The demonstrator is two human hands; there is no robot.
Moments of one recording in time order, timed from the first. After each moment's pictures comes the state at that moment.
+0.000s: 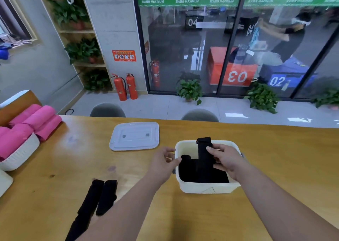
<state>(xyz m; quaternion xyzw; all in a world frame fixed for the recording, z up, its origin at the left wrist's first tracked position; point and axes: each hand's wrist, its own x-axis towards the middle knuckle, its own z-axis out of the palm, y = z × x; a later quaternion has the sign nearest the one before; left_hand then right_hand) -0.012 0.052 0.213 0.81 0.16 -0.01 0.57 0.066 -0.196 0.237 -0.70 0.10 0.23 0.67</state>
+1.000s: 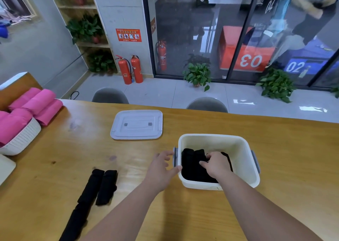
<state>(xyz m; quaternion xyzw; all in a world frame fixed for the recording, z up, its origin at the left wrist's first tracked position) -0.019 0.062 0.157 0.86 0.18 -0.03 0.48 0.096 -0.156 0.126 -0.95 0.06 0.21 0.24</state>
